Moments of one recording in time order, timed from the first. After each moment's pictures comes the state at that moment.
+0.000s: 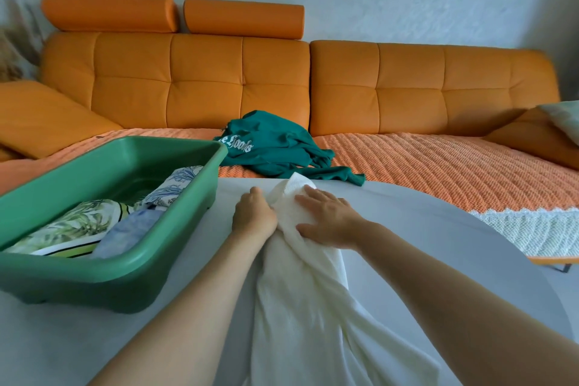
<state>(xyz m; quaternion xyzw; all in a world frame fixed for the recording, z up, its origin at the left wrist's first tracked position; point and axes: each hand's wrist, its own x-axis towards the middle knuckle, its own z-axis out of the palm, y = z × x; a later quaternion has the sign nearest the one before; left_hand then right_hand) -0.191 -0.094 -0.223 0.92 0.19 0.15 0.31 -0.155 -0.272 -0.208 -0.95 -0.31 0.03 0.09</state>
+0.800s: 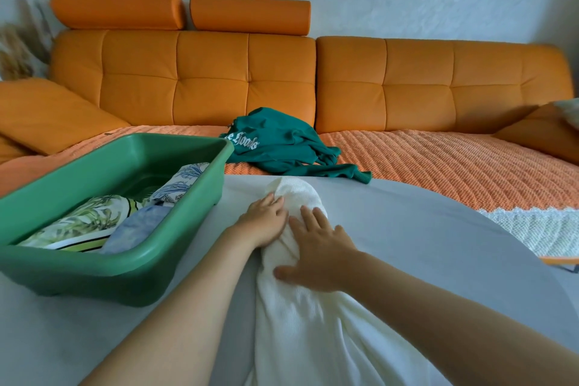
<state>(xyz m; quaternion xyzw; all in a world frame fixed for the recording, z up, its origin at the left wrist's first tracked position) -0.187 -0.079 -0.239 0.97 0.06 -0.05 0.23 -0.224 -0.249 -0.224 -0.95 -0.30 0.05 -0.01</state>
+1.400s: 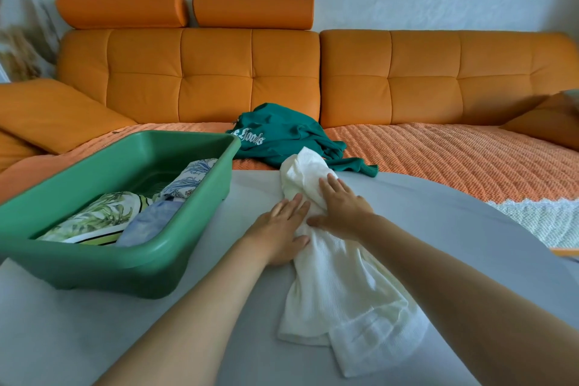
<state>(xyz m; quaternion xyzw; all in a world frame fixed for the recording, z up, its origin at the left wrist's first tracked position) -0.223 -0.091 -0.246 0.99 -0.09 -0.03 0.06 -0.154 -0.261 -0.222 -0.97 -0.23 0.01 0.08</state>
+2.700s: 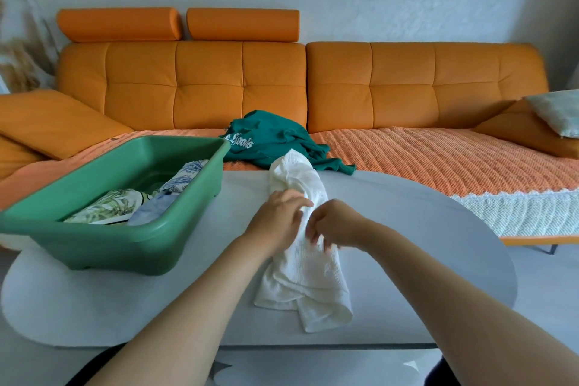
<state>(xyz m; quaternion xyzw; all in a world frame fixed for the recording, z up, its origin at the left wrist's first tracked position) -0.272 -0.141 -0.214 0.96 -0.12 0.16 0.20 -0.252 -0.307 -0.175 -0.90 -0.19 0.20 0.34</state>
